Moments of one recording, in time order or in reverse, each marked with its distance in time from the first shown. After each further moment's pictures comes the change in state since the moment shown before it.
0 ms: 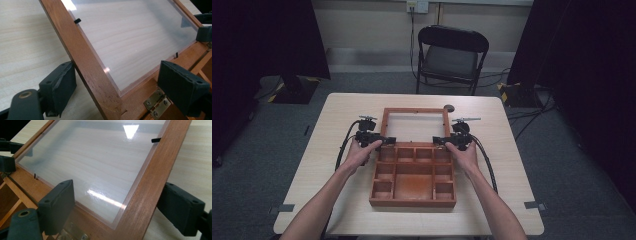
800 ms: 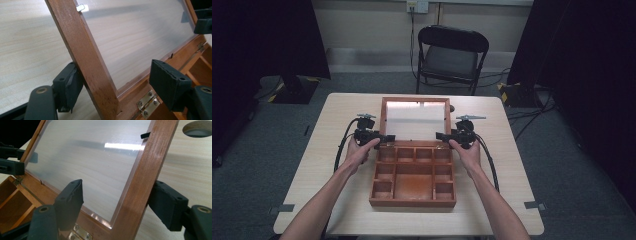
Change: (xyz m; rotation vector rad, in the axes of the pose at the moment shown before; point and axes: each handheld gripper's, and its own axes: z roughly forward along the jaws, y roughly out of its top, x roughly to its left) left arm -0.005 0.005 -0.010 -0.041 -0.007 0.043; right arm 0.003 0.006 -0.019 -0.086 0.004 -0.031
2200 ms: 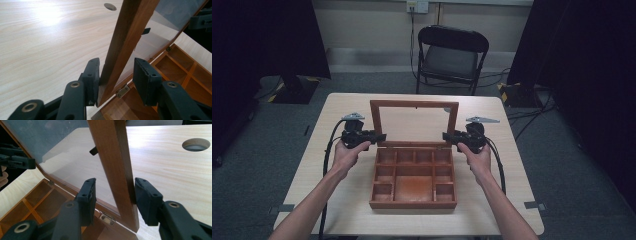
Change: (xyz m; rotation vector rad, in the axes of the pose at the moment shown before) left arm -0.020 -0.007 -0.056 -0.088 -0.042 0.114; right arm 0.023 0.000 -0.056 -0.074 0.046 -0.020
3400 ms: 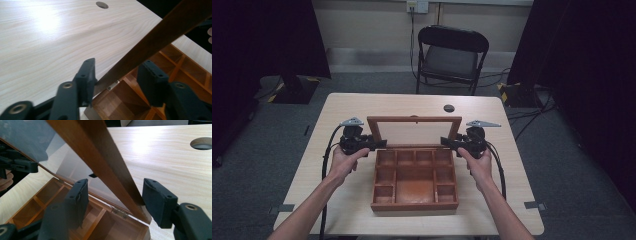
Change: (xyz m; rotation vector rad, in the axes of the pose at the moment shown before) left arm -0.016 -0.008 -0.010 -0.005 -0.019 0.028; right arm 0.014 -0.007 -0.012 -0.009 0.026 -0.007
